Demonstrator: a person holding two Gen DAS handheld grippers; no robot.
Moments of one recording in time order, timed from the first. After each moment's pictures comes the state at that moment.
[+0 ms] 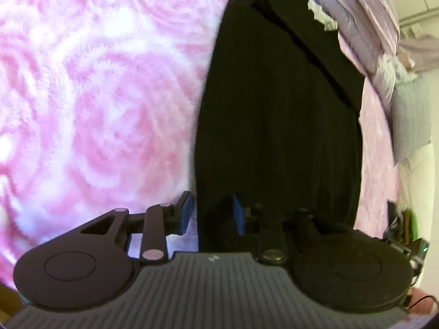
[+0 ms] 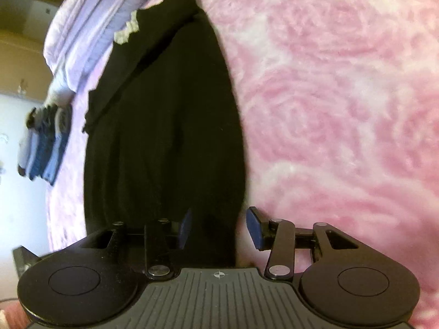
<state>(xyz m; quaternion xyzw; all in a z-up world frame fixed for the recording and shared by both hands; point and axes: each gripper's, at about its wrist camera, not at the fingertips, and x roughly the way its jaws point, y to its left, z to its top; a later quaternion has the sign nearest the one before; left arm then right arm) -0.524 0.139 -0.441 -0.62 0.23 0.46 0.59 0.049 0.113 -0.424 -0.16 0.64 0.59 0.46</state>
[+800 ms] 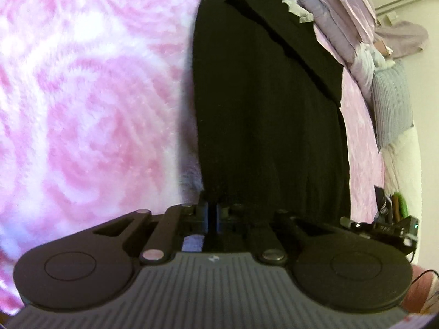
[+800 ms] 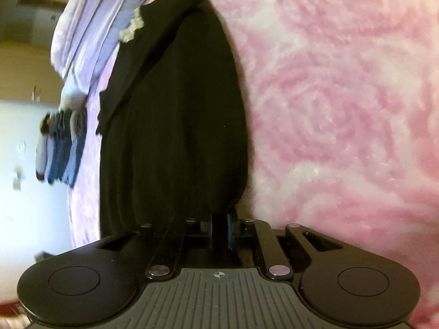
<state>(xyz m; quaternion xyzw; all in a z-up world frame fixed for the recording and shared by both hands) -0.527 0.113 -0.431 -0.60 0.23 0.43 0.63 0.056 0.121 -0.421 -0.14 0.67 0.60 0.42</state>
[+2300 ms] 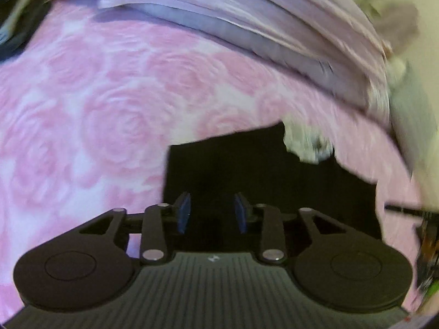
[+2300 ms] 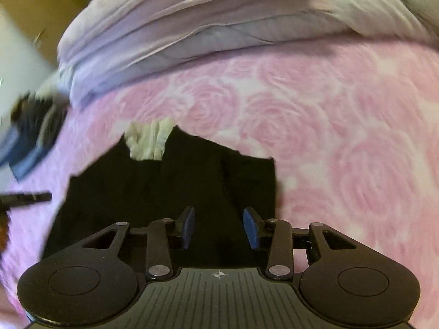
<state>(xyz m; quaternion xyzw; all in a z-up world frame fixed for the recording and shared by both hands) -0.458 0.372 -0.376 -0.44 0.28 0.48 0.71 0.026 0.344 -0.354 -0.27 0.43 0.70 0.50</state>
